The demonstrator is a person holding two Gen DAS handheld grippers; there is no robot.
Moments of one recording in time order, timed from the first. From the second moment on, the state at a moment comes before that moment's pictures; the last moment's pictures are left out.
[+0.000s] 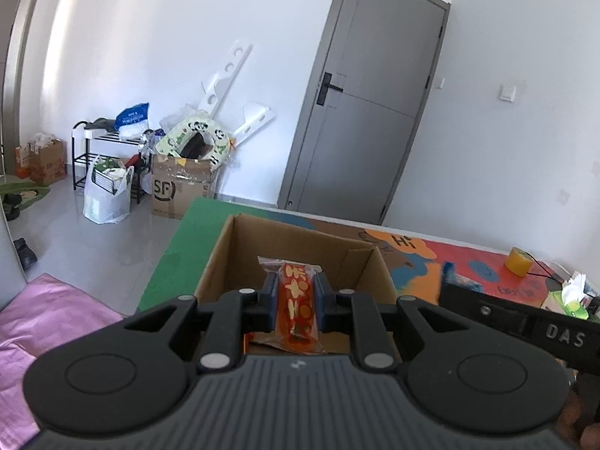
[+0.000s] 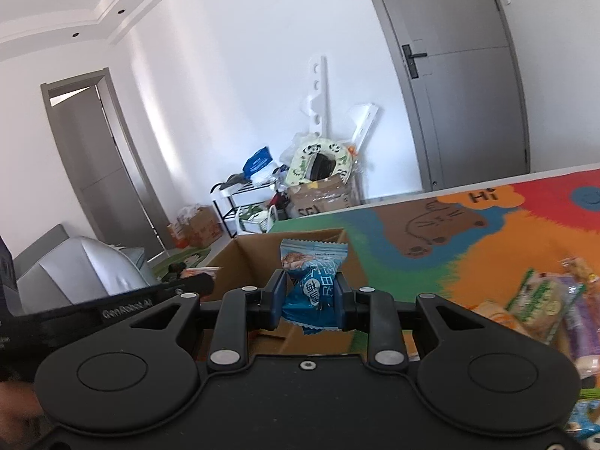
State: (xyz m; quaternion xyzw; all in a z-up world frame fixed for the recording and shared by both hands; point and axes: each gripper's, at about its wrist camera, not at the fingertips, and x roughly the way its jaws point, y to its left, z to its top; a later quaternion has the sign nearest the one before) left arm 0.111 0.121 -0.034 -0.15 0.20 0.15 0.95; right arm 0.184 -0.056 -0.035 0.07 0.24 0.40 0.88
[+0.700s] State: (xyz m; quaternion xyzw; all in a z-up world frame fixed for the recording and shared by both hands) left arm 0.082 0.132 -0.030 -0.21 0.19 0.19 0.94; right arm 0.173 -0.054 -0.042 0.14 0.25 0.41 0.87
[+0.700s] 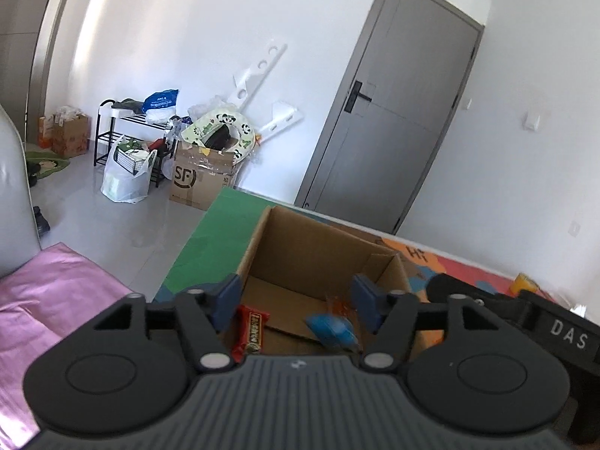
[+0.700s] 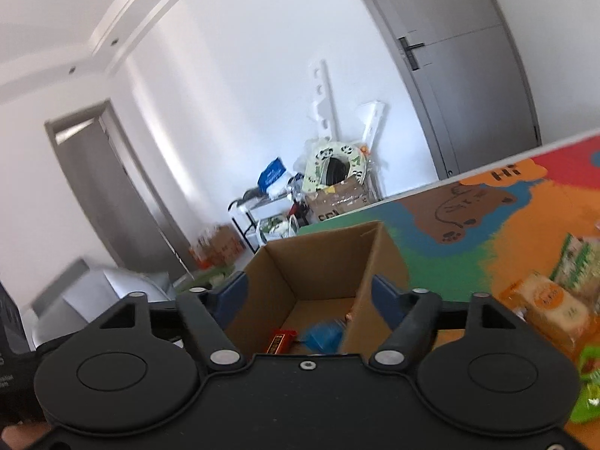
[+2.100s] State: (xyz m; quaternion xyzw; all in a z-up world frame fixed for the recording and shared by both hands) left arm 0.088 0.030 -0.018 -0.18 0.20 0.09 0.96; right arm 0.163 -0.197 -0.037 0.09 0.24 0.26 0.93
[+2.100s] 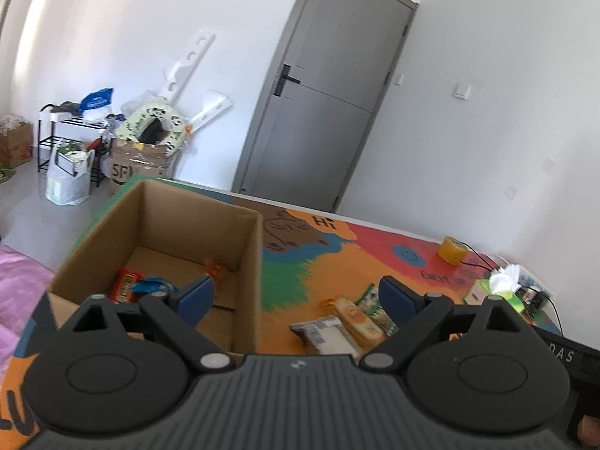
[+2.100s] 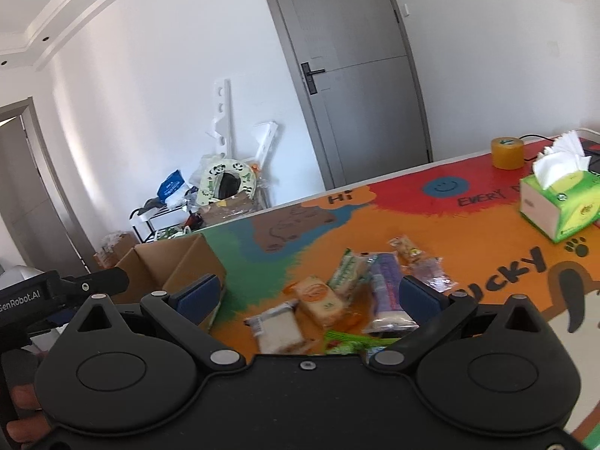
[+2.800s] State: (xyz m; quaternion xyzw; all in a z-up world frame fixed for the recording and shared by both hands) left arm 0.127 -0.021 -0.062 -0.16 0.24 0.03 0.96; right arm 0.200 -0.222 -0.098 0.11 0.30 0.25 0.91
